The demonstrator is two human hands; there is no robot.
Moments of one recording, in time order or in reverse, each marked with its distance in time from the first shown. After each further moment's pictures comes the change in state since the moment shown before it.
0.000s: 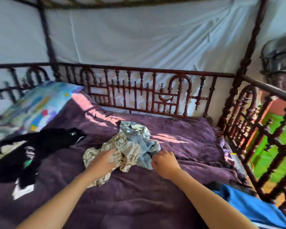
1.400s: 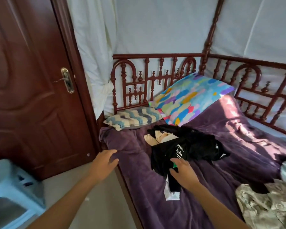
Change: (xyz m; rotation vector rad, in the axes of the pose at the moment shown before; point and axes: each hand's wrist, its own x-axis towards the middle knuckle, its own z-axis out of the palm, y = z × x) left_hand -0.186 -0.536 -0.257 -0.077 0.458 -0.715; right_hand 0.309 -0.567 0.138 0.364 -0.265 -0.473
